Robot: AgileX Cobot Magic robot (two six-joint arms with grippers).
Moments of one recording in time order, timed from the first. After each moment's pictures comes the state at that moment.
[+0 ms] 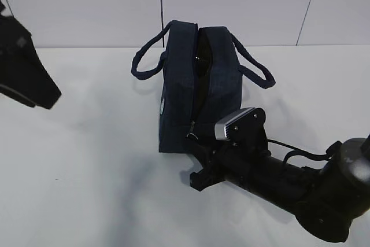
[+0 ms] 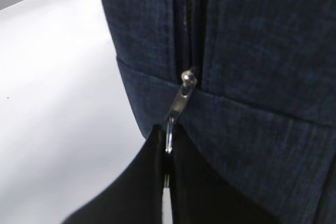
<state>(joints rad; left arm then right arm) -0.34 1.37 -1.26 -0.43 1.25 0.18 0.54 2.14 -0.64 -0.23 -1.15 0.16</state>
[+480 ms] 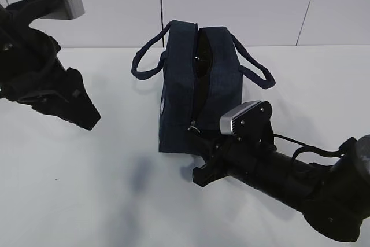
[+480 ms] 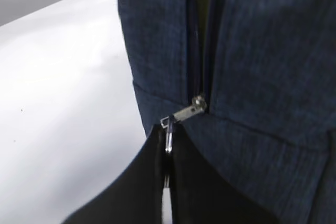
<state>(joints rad) -0.44 1.47 -1.14 -0.40 1.01 0.32 0.54 2.07 -0.61 -0.23 -1.15 0.16</state>
